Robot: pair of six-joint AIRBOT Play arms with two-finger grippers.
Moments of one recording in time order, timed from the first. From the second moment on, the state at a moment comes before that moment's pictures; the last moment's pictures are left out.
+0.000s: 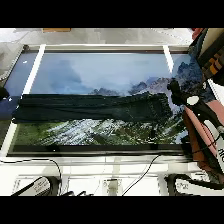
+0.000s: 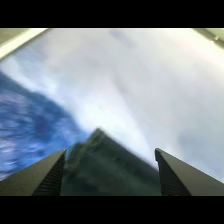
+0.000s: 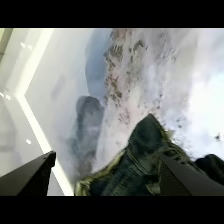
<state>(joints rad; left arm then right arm) 0.64 -1.20 0.98 0.87 -0.33 -1.02 -0.16 -1.38 0.95 -0.99 0.25 1.92</state>
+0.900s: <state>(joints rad) 0.88 -1.41 0.77 0.43 -0.60 -1.08 -0.18 -1.35 0.98 -1.05 0.55 1.83</state>
